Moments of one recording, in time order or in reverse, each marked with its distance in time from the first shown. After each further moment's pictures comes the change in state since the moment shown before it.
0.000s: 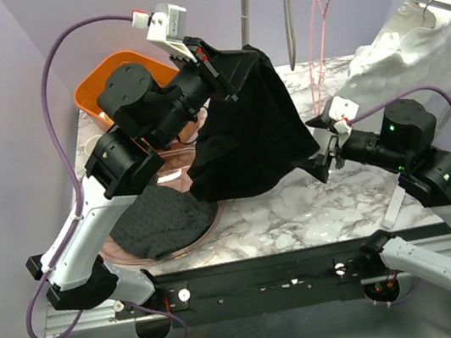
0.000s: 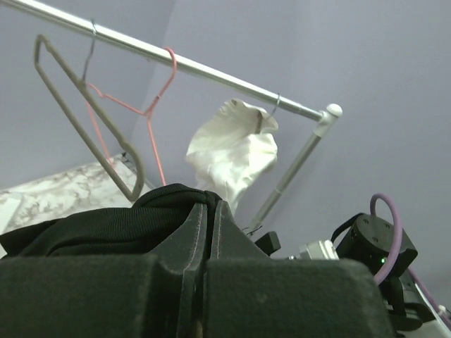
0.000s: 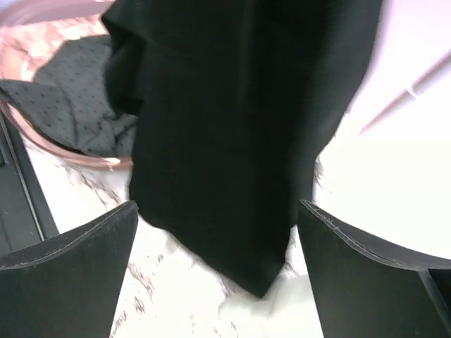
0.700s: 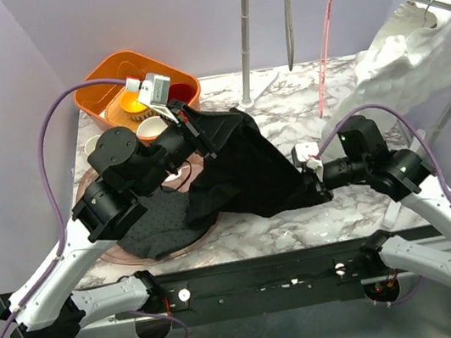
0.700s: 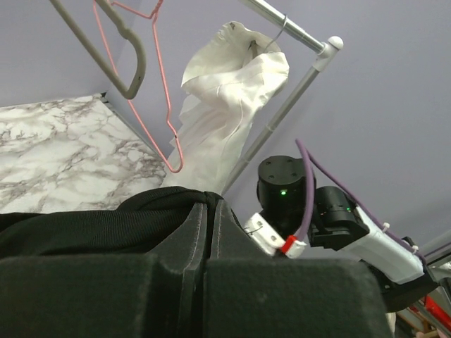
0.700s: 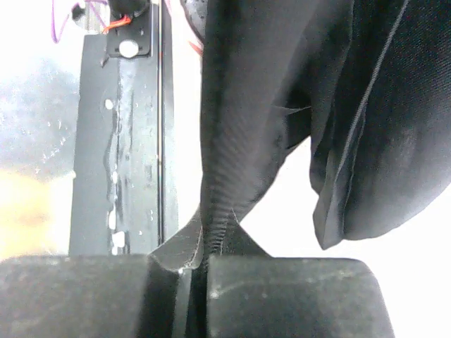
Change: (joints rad) left arm -0.011 -0.371 -0.604 0.148 0.082 -0.132; right arm -0.001 0.040 -0.234 -0.154 -0.395 -0.196
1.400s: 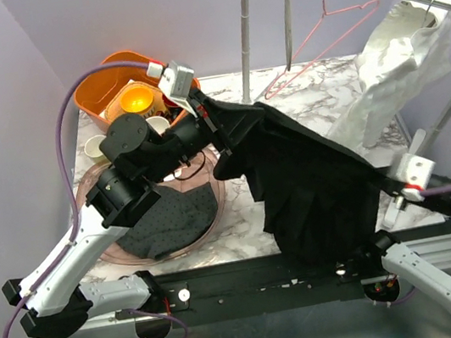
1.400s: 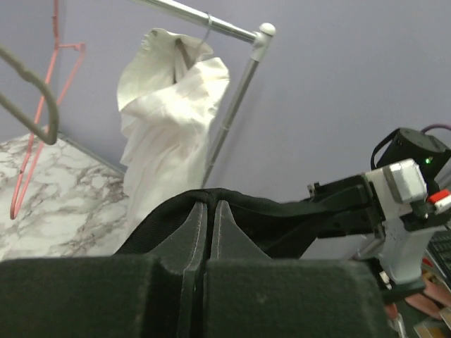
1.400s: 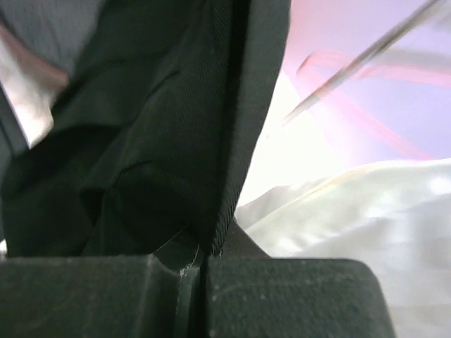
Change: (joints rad) left arm -0.016 0.112 0.133 0.066 0.178 0.101; right arm -0.109 -0.322 0.474 -0.339 0.409 -0.079
